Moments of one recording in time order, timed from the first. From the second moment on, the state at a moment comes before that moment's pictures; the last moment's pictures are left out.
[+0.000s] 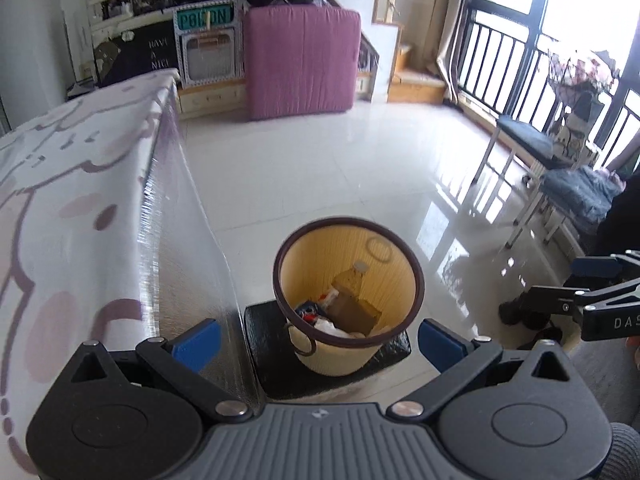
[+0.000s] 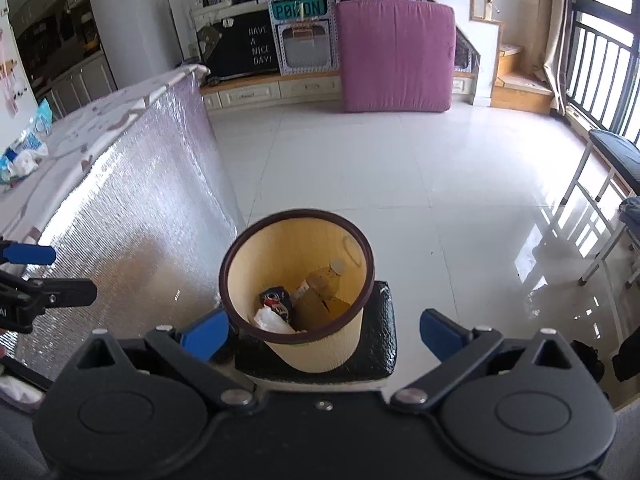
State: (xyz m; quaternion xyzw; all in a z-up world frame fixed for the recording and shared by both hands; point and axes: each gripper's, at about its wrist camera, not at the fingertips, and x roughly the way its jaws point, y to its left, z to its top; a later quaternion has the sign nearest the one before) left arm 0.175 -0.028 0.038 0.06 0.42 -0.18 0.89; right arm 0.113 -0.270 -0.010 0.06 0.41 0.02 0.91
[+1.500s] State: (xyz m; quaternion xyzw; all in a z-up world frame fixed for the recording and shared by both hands) left arm 0.253 0.385 0.107 -0.07 0.19 -0.02 0.98; right arm 0.254 0.090 0.102 0.08 0.24 0.21 0.94
